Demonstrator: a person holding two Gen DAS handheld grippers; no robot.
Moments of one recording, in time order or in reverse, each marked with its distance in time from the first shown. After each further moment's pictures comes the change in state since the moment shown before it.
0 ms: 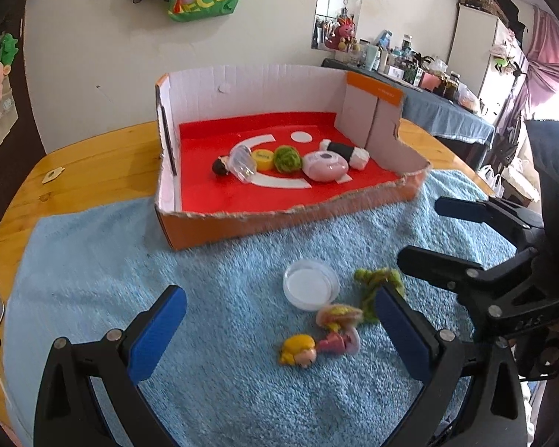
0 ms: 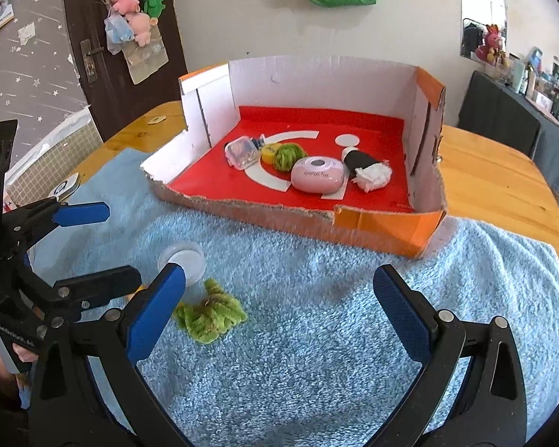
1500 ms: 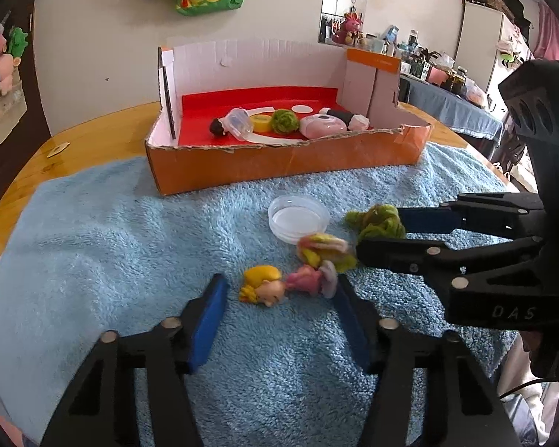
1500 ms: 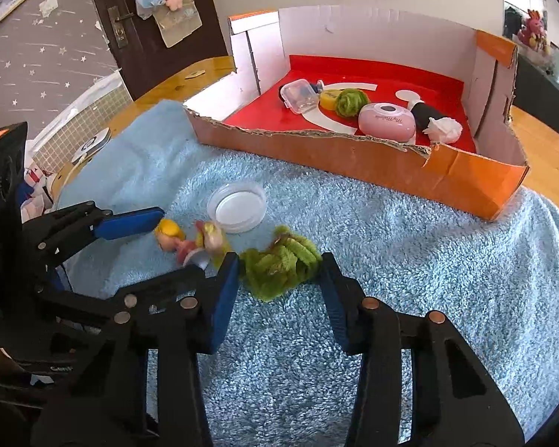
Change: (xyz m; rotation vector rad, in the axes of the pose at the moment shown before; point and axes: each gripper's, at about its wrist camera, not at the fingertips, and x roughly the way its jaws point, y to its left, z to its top) left arm 0.012 -0.013 -0.041 -0.019 -0.008 0.041; right arm 0.025 0.028 -0.019 -0.060 0.128 0.121
